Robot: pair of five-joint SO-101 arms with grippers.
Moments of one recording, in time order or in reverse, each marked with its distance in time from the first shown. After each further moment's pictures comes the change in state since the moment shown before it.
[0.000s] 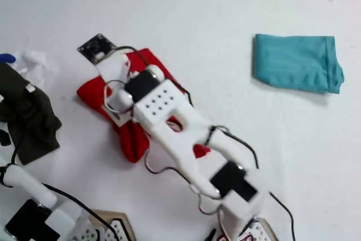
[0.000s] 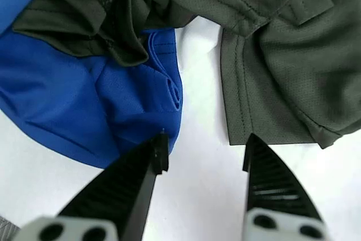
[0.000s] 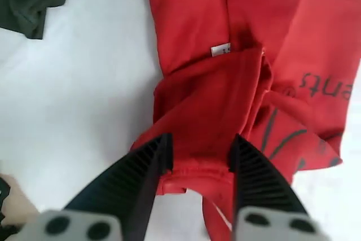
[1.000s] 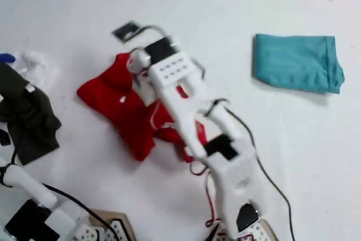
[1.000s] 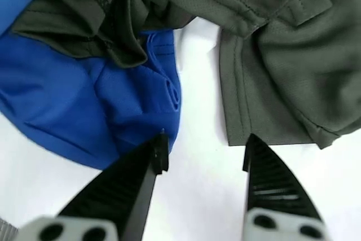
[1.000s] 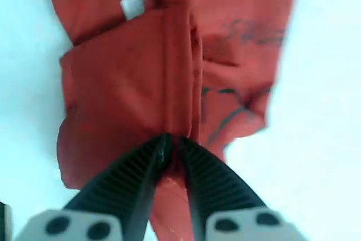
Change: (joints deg) left arm 0.6 0.0 0.0 0.0 0.0; right arm 14.2 12.2 -21.7 18.5 8.9
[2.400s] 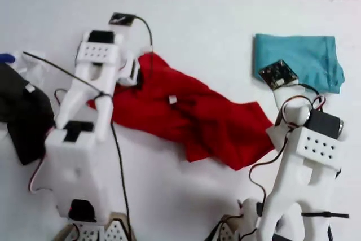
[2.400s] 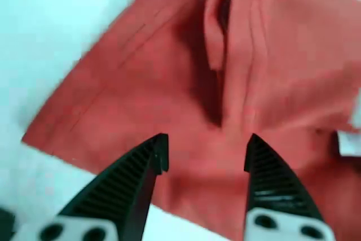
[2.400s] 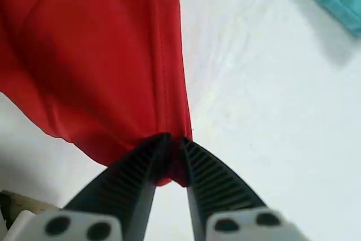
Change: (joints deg) left arm 60.1 49.9 -52.0 17.3 31.2; right arm 52.7 -63.1 74.6 -18.0 38.3
